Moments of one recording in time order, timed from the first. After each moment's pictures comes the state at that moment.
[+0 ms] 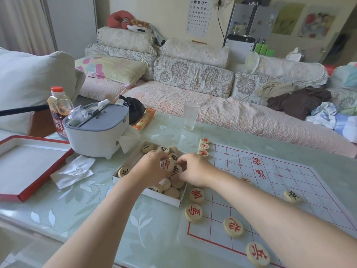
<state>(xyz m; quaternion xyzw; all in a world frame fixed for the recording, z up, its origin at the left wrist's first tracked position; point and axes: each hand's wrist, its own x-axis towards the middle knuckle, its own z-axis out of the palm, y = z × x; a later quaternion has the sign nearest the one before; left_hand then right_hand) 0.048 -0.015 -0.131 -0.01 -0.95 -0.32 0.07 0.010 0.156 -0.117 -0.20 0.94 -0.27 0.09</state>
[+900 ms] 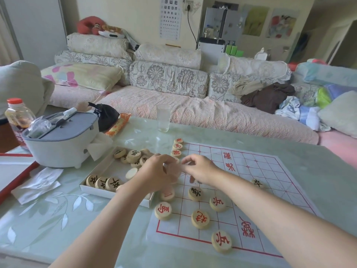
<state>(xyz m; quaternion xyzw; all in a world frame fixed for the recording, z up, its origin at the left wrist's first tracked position) 0.051 0.073 -0.116 -0.08 -0.93 -0.36 0.05 0.029 0.254 -0.101 -0.08 0.91 -0.40 0.09</state>
